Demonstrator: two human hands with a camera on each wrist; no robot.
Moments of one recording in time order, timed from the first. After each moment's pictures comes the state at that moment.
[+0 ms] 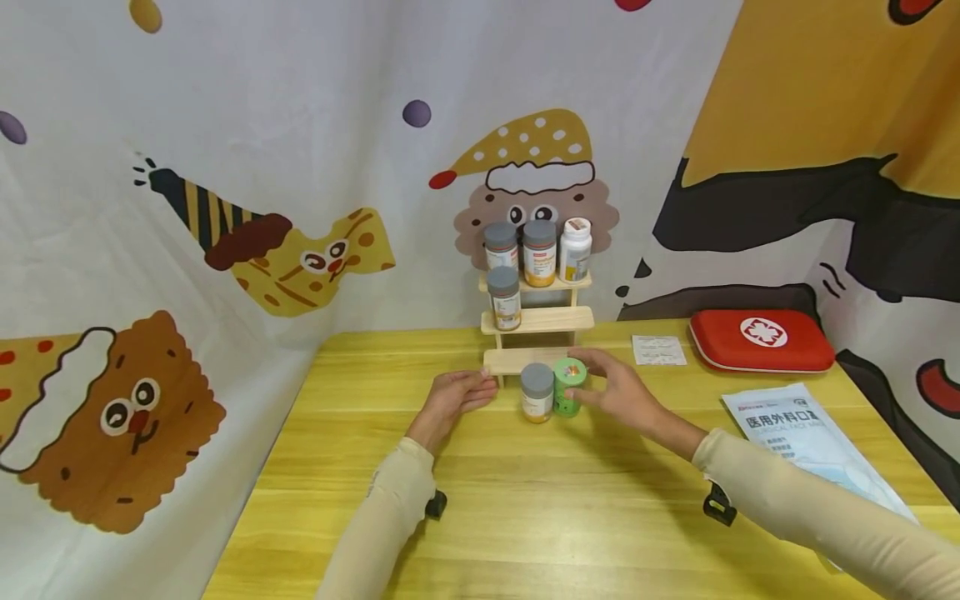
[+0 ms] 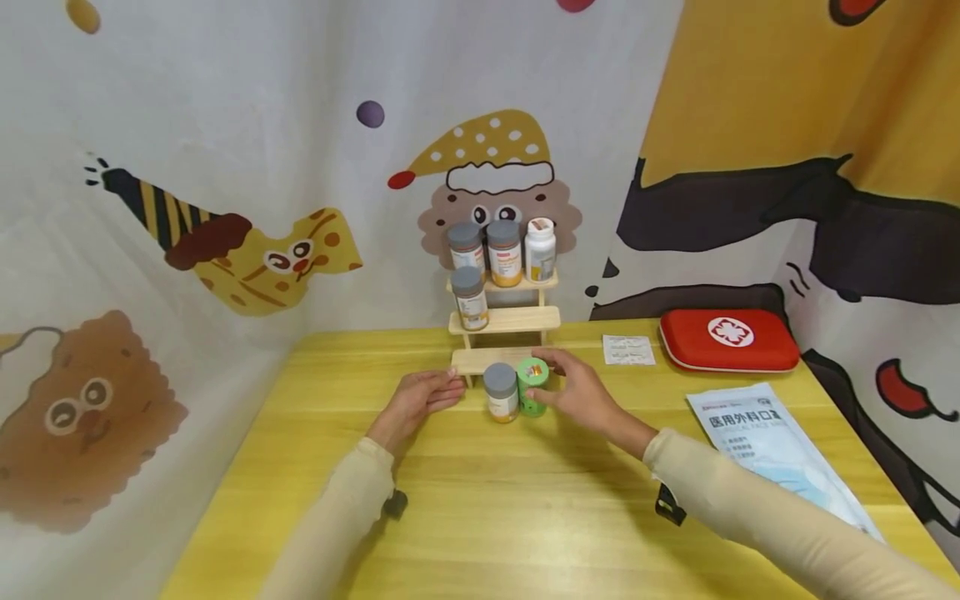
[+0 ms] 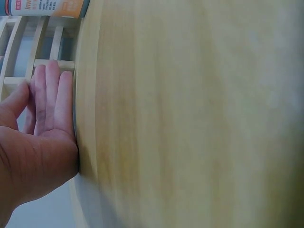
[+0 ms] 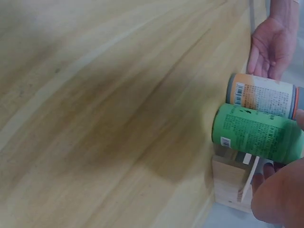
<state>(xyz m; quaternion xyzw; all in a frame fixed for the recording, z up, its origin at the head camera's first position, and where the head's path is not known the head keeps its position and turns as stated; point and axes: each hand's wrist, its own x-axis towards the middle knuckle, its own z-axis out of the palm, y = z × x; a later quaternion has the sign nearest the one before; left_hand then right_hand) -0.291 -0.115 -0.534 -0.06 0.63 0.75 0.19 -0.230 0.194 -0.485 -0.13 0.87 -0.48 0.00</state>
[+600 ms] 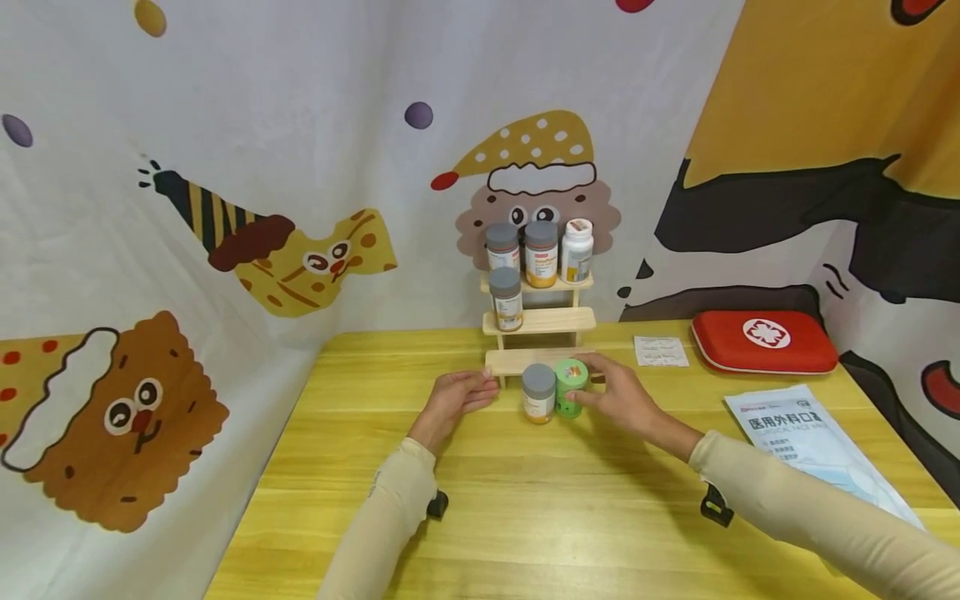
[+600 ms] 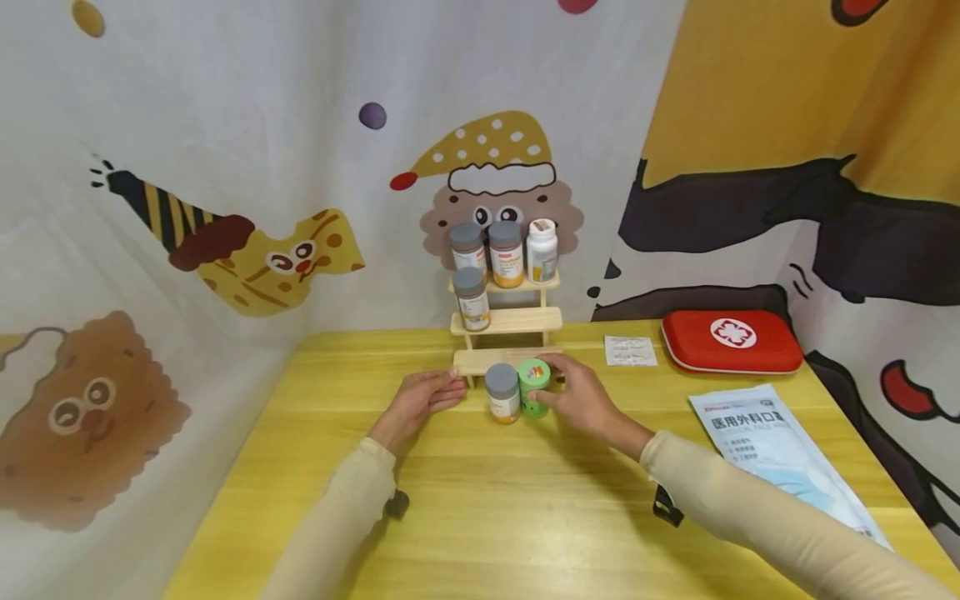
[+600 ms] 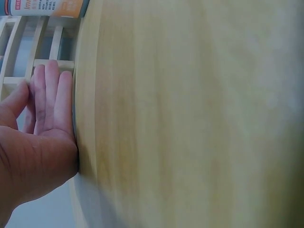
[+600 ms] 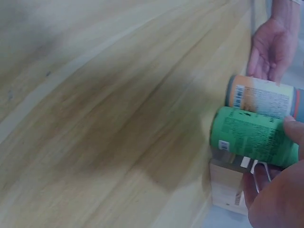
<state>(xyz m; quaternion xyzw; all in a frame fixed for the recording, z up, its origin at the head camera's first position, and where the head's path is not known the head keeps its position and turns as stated) -0.292 -0.113 -0.538 -0.07 0.63 0.75 0.18 -0.231 0.192 -0.492 -0.14 0.89 -0.44 -0.03</state>
